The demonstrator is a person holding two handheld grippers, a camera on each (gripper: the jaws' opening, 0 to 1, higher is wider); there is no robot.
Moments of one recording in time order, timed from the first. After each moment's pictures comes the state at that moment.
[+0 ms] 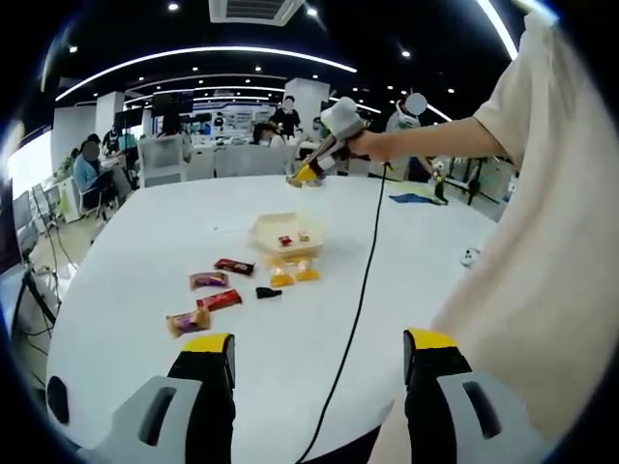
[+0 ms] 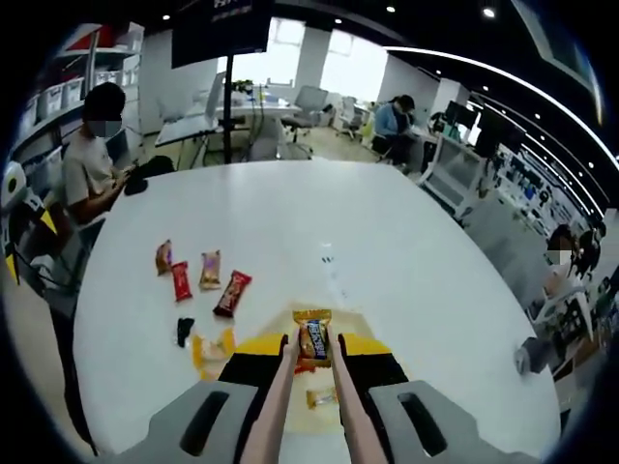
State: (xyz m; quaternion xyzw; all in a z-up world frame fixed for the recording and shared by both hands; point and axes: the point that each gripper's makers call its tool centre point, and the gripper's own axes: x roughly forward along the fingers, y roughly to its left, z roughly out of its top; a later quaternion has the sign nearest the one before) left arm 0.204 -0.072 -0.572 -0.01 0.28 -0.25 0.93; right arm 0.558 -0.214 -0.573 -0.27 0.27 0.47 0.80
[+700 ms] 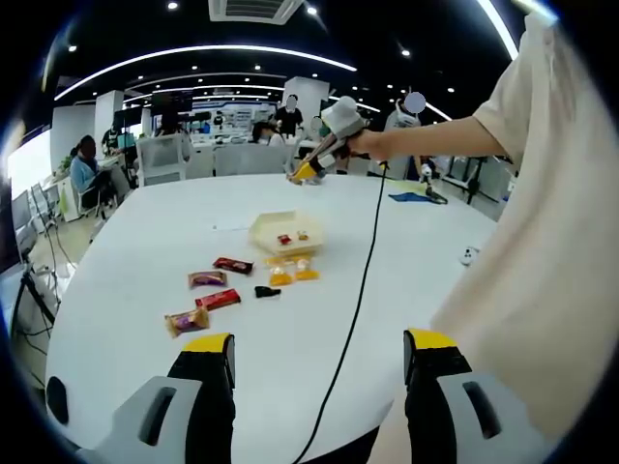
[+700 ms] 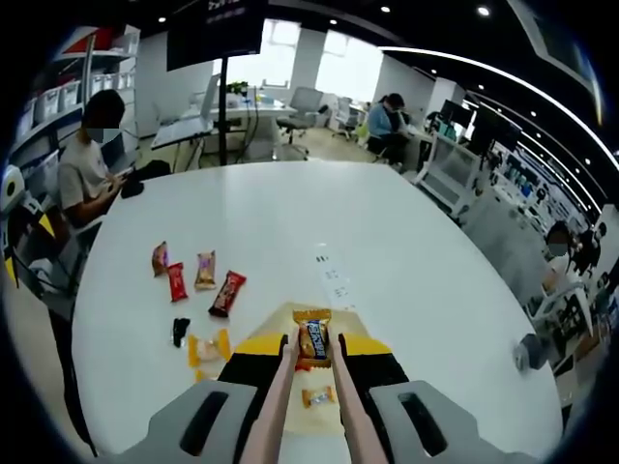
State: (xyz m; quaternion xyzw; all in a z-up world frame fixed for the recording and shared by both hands) left arm 0.205 -0.073 -0.573 -0.01 0.28 -0.25 0.93; right arm 0.563 -0.220 -0.572 -0.26 0.27 0.47 0.80
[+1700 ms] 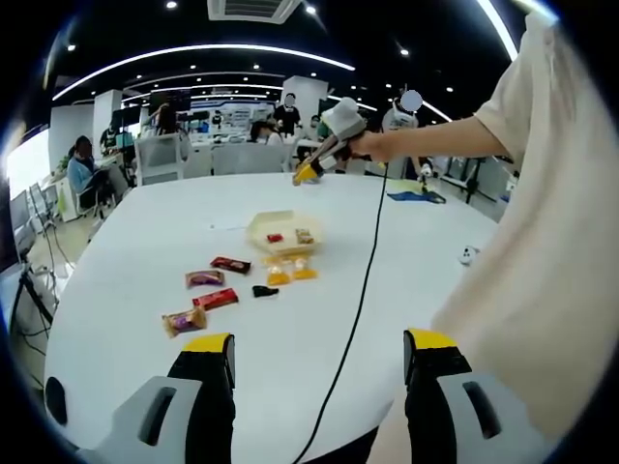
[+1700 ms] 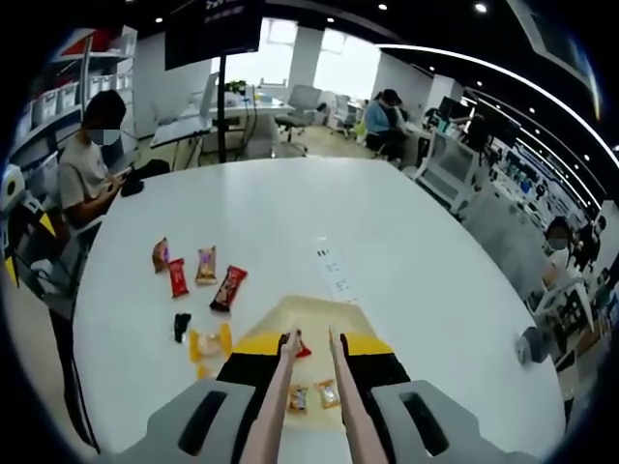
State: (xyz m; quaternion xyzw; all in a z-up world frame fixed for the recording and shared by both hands) left arm 0.206 -0.075 -0.575 -0.01 0.28 -0.26 0.92; right arm 0.558 -0.226 -0.579 -0.26 0.27 0.46 0.80
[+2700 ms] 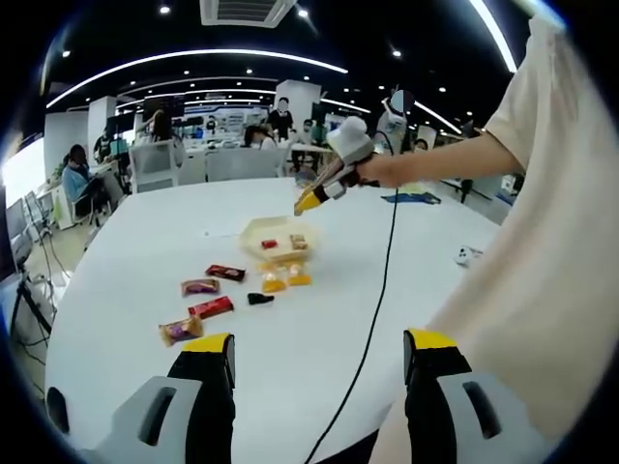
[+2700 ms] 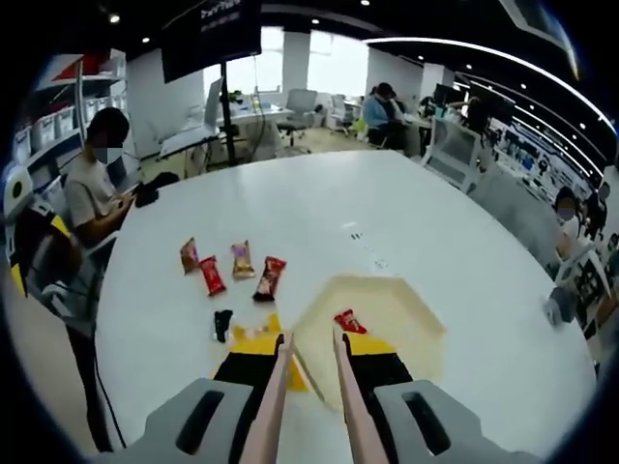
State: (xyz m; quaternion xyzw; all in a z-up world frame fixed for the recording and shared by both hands) left arm 0.207 -0.084 -0.570 0.00 0.27 -0.27 0.92; right arm 0.487 -0.217 -0.612 -0.20 0.30 0.47 0.81
